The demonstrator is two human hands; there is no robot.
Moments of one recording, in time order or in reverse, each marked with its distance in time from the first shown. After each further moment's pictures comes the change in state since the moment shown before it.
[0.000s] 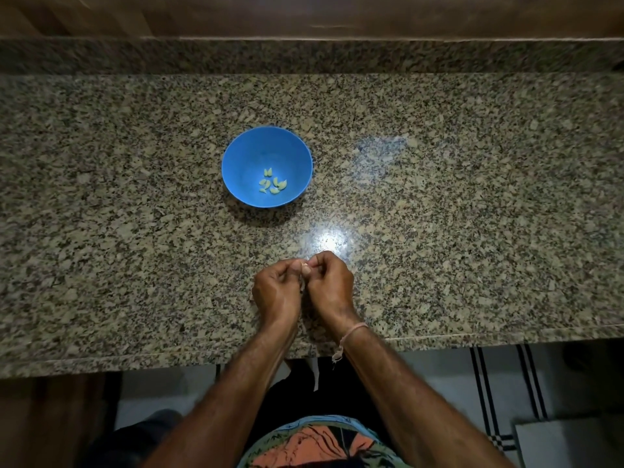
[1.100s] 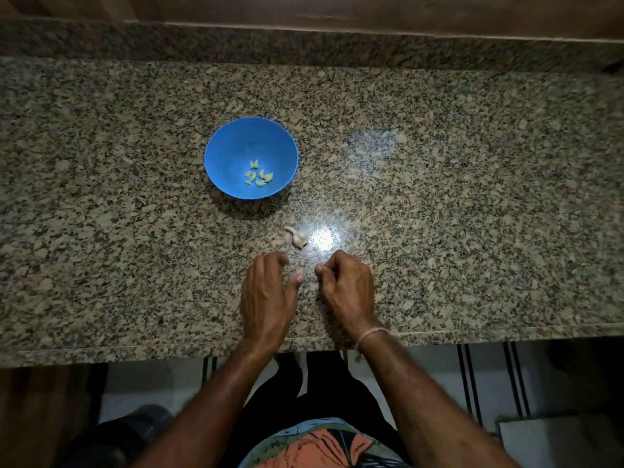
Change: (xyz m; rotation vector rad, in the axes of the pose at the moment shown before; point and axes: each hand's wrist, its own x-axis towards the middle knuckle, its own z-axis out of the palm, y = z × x) left_hand -0.010 -0.035 -0.001 0.588 -0.010 0.621; right_hand 0.014 0.042 -0.050 -0.465 0.081 -0.300
